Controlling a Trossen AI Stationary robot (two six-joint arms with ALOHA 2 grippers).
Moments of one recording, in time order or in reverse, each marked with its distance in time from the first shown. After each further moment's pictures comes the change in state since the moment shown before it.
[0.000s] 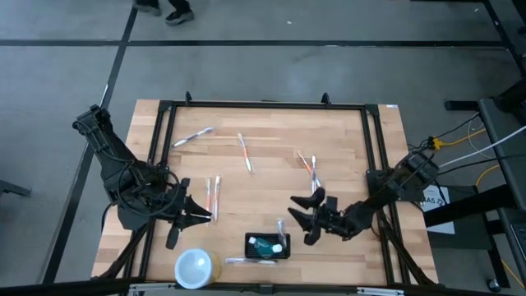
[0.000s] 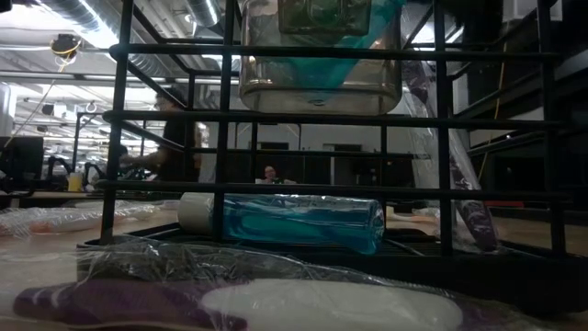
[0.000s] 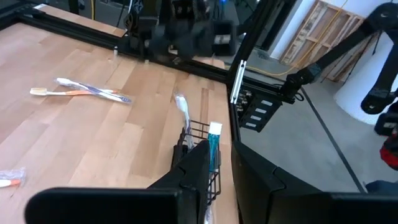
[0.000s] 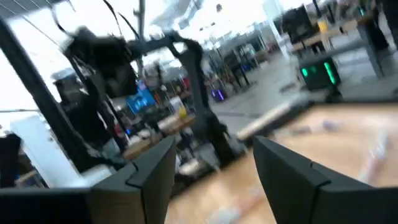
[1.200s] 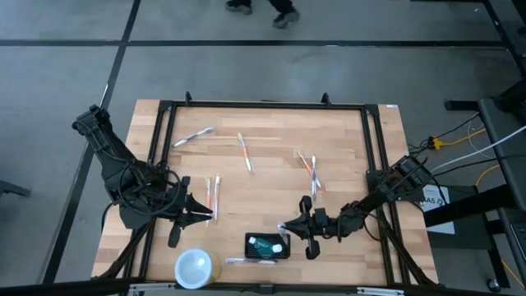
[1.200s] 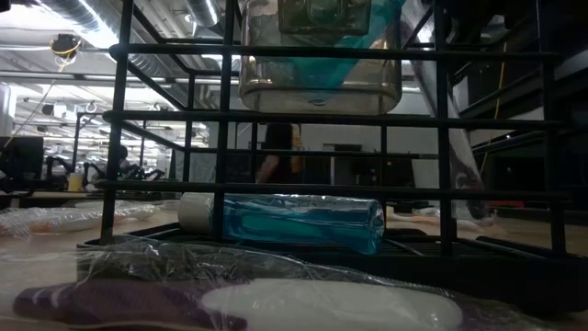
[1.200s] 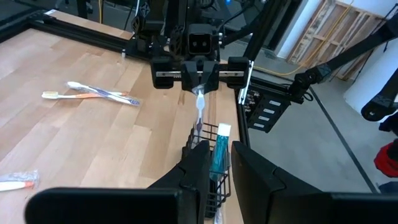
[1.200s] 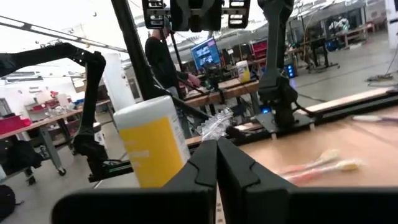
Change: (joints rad) left arm 0.013 0.000 0.000 -0.015 -0.010 0.017; right arm -0.045 0.119 -0.042 -0.058 -0.399 0.061
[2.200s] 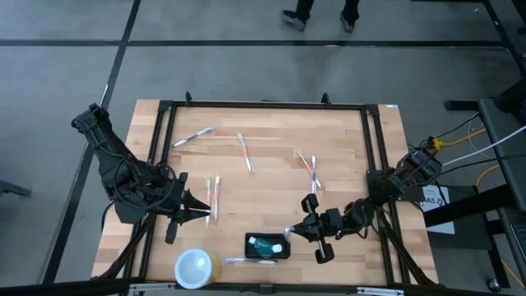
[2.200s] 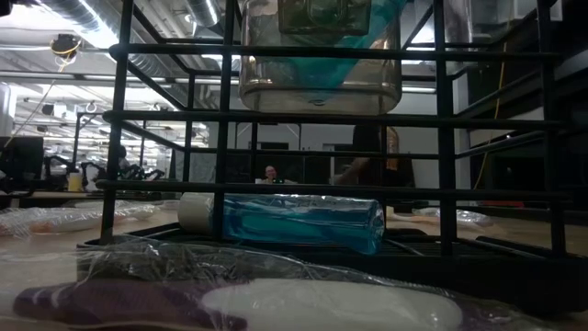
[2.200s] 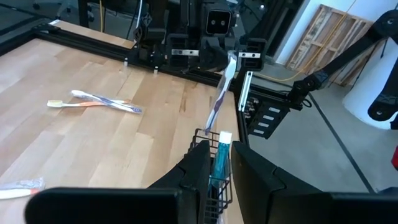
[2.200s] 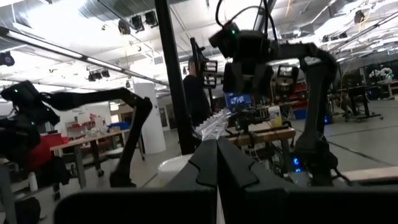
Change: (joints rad) left arm 0.000 -0.033 0.001 0.000 -0.015 0.026; right arm 0.018 -0.127 0.031 0.046 -0.138 -0.191
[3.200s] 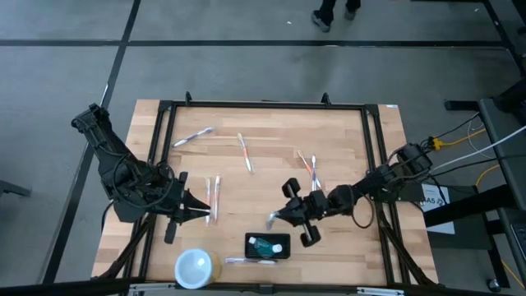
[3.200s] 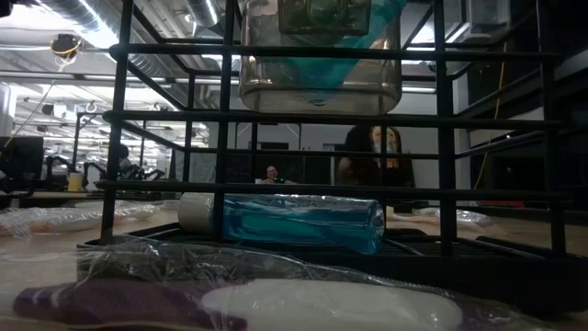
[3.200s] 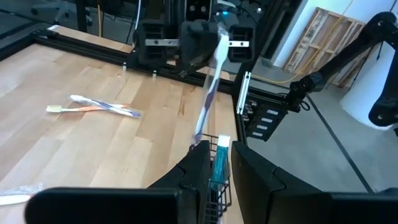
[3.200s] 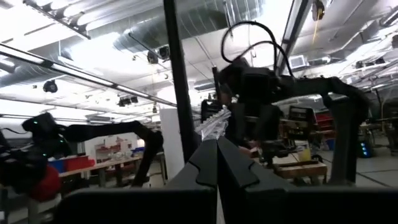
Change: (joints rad) left arm -0.001 -0.009 0.000 0.013 -0.001 0.023; right arm -0.218 0.017 0.119 0.012 -0.317 0.074
